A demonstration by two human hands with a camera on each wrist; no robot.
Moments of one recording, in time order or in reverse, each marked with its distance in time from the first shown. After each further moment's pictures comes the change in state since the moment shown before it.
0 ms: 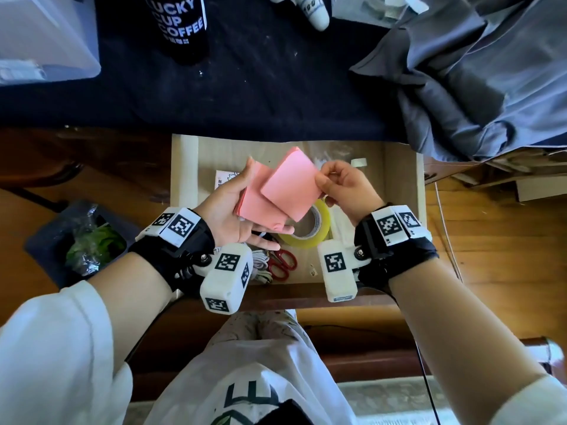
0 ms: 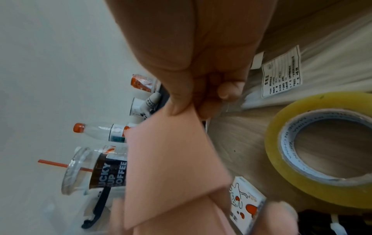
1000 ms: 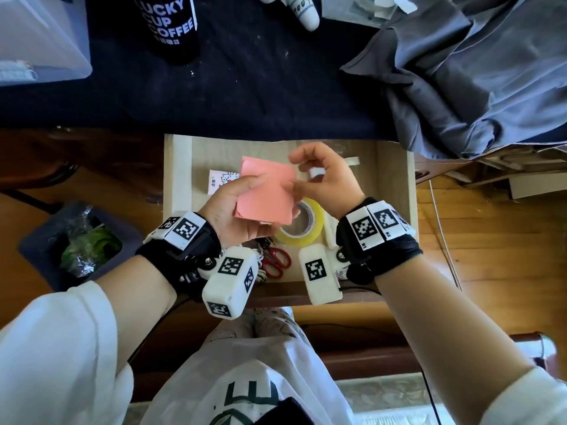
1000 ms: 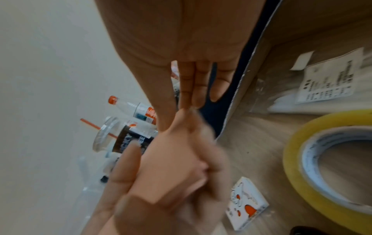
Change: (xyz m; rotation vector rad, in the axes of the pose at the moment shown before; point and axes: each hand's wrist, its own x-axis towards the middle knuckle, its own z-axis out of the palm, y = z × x) left_hand -0.003 -0.006 0.026 -0.217 0.020 0.164; right_hand -0.008 -0.021 0.011 -0.154 -0.014 -0.232
